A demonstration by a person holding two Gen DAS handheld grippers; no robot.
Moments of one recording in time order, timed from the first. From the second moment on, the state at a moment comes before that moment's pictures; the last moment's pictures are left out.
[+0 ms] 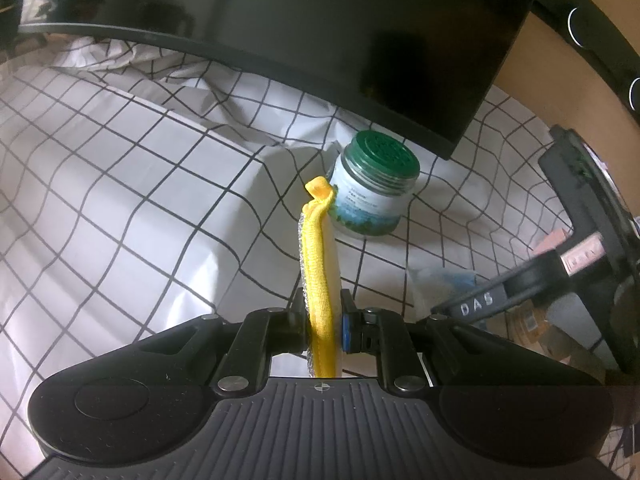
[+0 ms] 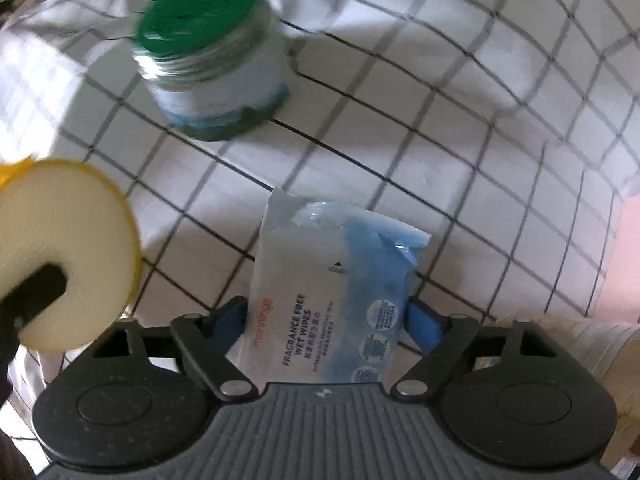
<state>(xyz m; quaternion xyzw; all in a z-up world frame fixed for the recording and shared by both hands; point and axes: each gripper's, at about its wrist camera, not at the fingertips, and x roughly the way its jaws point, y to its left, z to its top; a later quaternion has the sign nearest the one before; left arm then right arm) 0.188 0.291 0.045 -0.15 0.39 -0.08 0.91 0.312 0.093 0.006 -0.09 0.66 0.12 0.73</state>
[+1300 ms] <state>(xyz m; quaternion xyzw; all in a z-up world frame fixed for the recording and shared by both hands) 0.260 -0.029 0.128 -0.15 0.40 -0.43 0.80 0.235 -0.262 0.238 0.13 0.43 -0.07 0.89</state>
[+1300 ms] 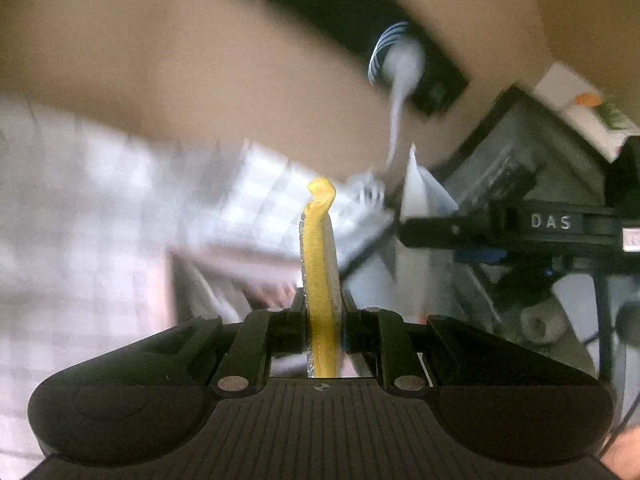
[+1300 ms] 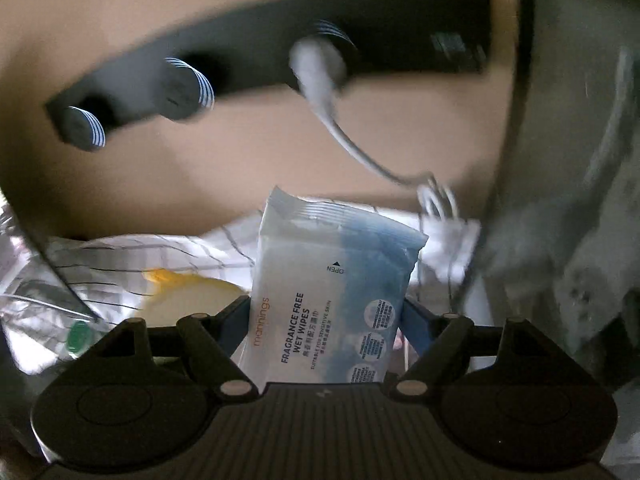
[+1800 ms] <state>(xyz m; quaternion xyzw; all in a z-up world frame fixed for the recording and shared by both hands) 0.287 -0.066 0.084 0.01 0.44 -0.34 0.83 0.281 -0.268 0.083 0.20 0.55 -0.08 0.81</state>
